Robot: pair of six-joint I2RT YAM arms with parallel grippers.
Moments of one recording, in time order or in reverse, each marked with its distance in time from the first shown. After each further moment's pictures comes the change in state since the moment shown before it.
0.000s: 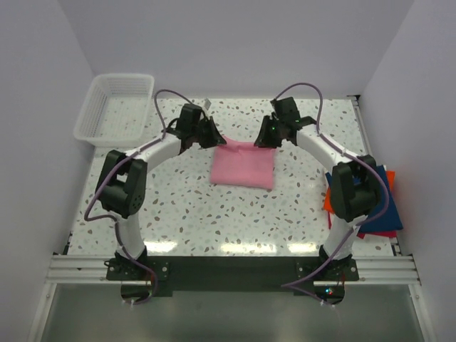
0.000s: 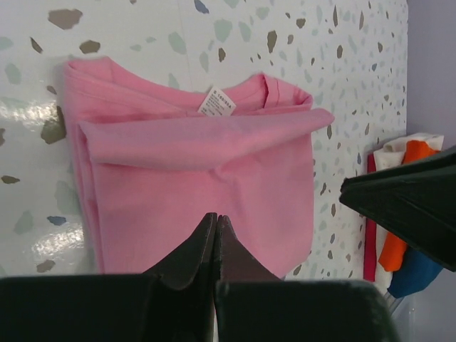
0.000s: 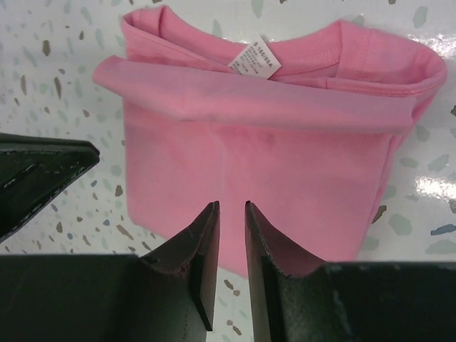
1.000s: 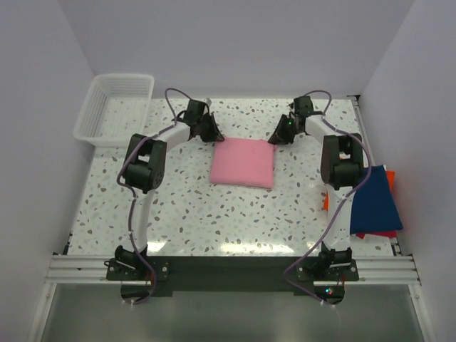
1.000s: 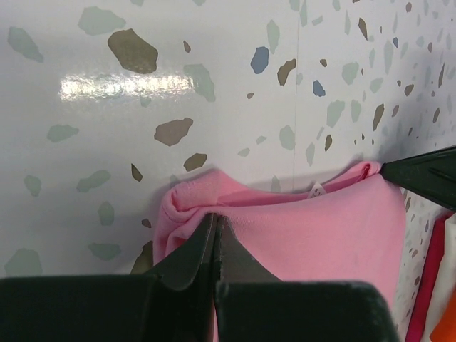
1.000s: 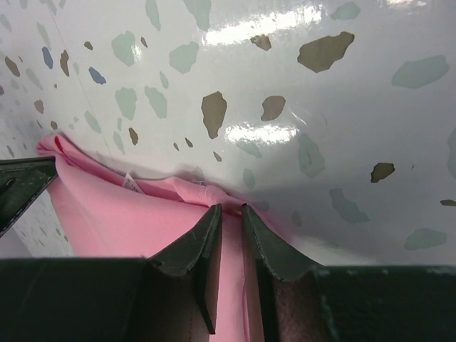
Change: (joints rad) left arm 0.050 0.431 0.394 -0.111 -0.008 0.033; right arm -0.240 0.475 0.296 -0.010 -0.209 -0.003
